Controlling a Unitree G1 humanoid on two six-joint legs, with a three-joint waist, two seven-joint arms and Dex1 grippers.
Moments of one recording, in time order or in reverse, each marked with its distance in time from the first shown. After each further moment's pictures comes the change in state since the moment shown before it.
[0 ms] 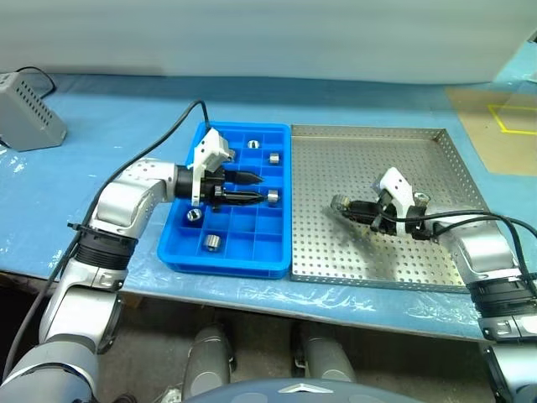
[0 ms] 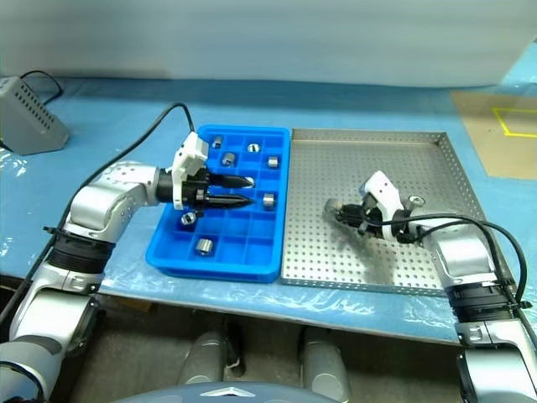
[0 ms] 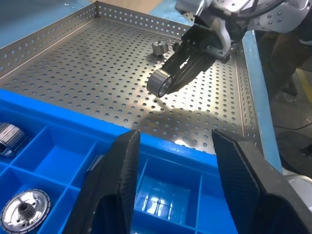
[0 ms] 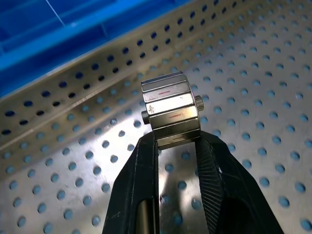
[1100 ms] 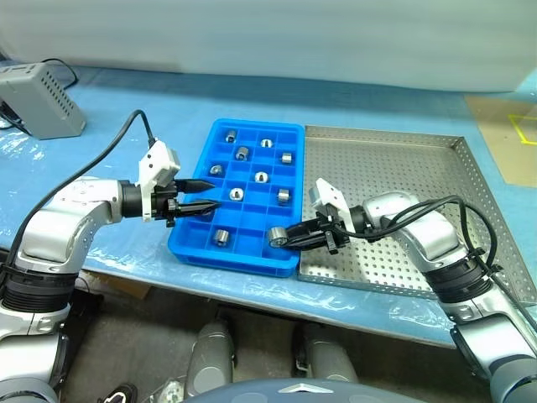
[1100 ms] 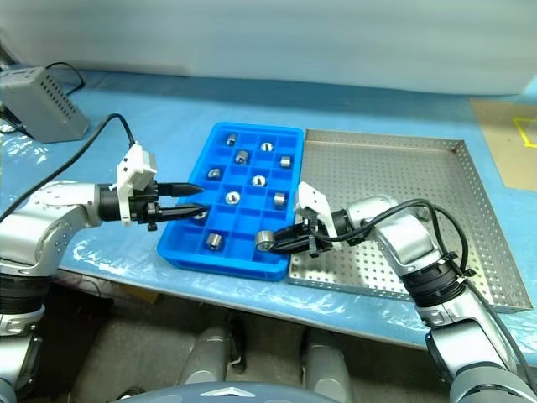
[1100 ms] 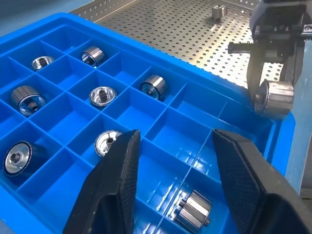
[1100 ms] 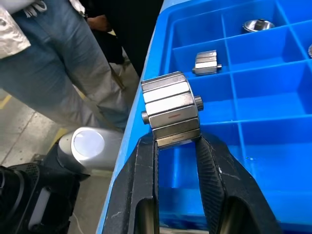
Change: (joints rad) left arm 0.254 0.209 0.178 -0.259 -0.052 0.077 0.107; right arm -0.141 0.107 0.301 -0.112 0.073 0.098 0.291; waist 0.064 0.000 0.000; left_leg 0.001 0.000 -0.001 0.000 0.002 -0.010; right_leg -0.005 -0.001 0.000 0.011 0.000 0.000
